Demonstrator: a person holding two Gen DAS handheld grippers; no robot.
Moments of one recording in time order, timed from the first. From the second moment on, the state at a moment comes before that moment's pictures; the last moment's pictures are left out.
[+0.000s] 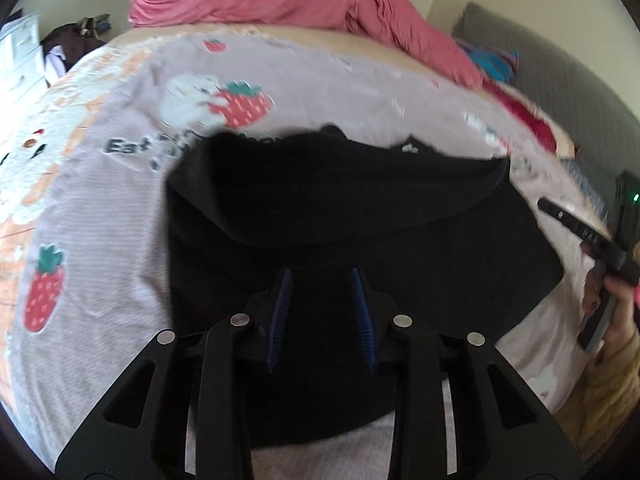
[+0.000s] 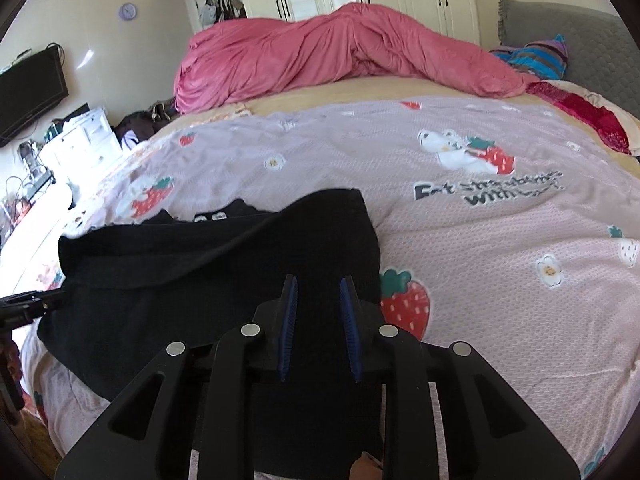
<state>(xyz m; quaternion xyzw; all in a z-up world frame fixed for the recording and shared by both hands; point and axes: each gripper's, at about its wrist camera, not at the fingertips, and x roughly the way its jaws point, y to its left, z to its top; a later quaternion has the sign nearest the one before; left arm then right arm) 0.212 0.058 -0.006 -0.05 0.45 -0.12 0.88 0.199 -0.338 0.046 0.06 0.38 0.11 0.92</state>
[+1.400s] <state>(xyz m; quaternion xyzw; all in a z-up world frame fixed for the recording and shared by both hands) 0.279 0.127 -0.020 -0.14 0.43 0.00 0.89 0.275 -0.351 0.010 0.04 0.42 0.06 0.90</state>
